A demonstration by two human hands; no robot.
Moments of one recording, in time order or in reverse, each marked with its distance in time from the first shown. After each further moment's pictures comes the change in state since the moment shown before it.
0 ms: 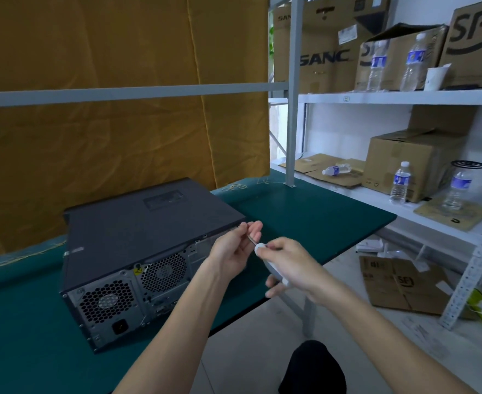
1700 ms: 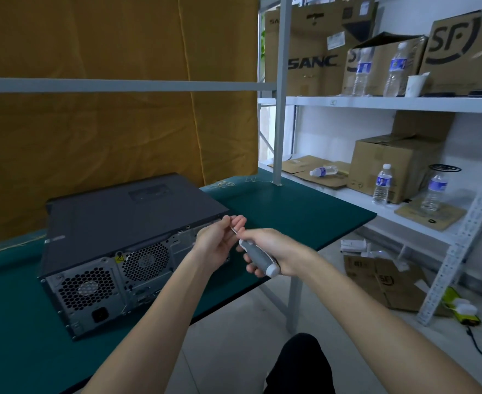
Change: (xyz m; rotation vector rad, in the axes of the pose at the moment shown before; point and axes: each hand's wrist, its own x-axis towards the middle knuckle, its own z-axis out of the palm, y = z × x) left_hand 0.004 -0.010 -0.002 0.016 0.008 0.081; right_hand 0.022 -0.005 -0.012 0.088 -0.238 0.156
